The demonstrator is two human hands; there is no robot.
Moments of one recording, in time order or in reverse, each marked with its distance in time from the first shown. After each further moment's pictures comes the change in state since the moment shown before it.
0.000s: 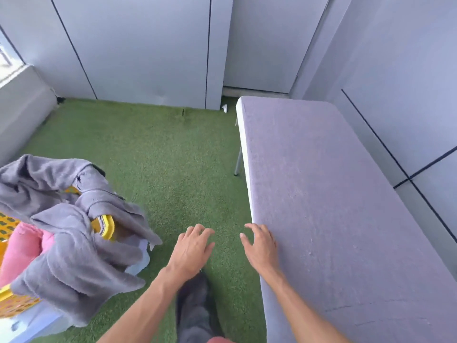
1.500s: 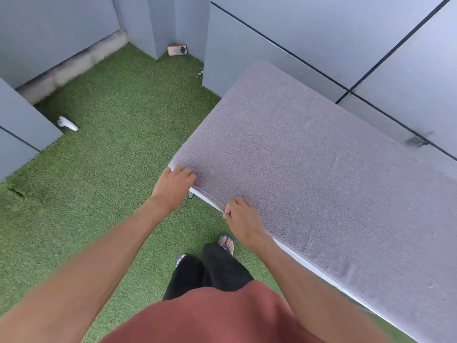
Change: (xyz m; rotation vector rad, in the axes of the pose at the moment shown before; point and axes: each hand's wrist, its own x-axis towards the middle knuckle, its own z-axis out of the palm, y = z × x) left_hand 0.823 -0.106 -0.075 0.401 -0.351 1.063; right_hand 0.588 -0.157 -0.014 0.008 0.118 0.598
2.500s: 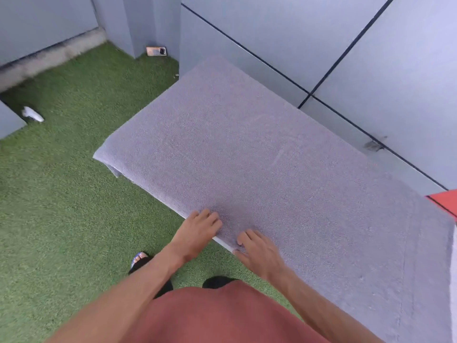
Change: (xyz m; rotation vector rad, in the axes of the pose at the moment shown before) left_hand -0.030 0.274 0.045 -0.082 0.132 0.306; right_hand -0.154 0.223 -0.029 -0.188 -0.026 -0.207
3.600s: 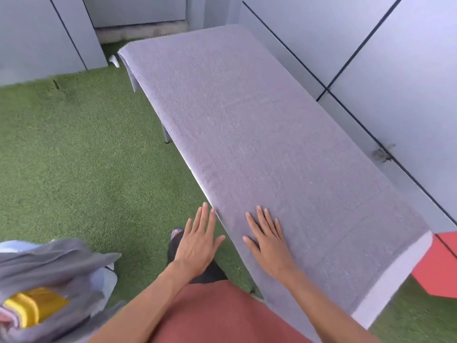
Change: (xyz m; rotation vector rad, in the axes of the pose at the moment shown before) left_hand 0.009 0.469 0.106 -0.266 -0.022 -0.858; right_hand -0.289 0.275 0.049 -0.091 -0.006 -0.242
